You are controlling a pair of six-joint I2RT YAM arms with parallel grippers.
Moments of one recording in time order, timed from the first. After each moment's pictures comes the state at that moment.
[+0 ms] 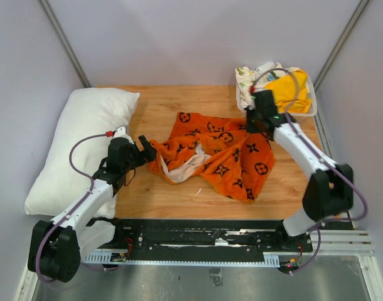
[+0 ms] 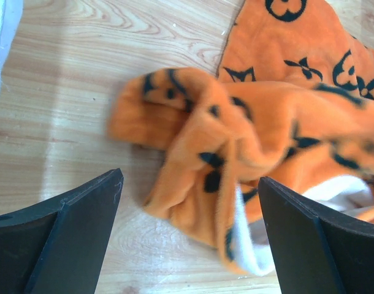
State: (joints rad) left arm -0.24 1.00 0.50 -0.01 -0.06 -0.55; right arm 0.37 1.67 1.38 -0.60 0.15 0.11
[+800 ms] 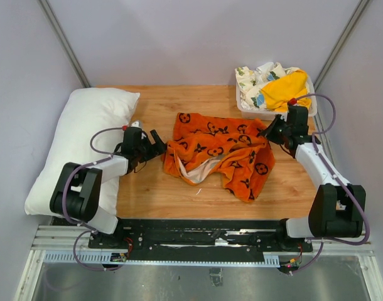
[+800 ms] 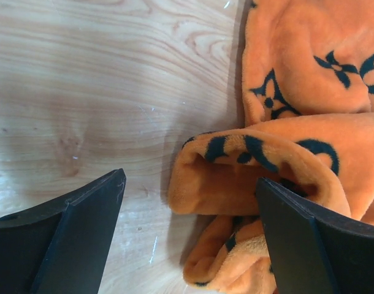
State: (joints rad) left arm -0.23 1.48 0.64 0.19 0.09 -0.62; right arm 0.01 1.37 0.95 -0.24 -0.20 0.47
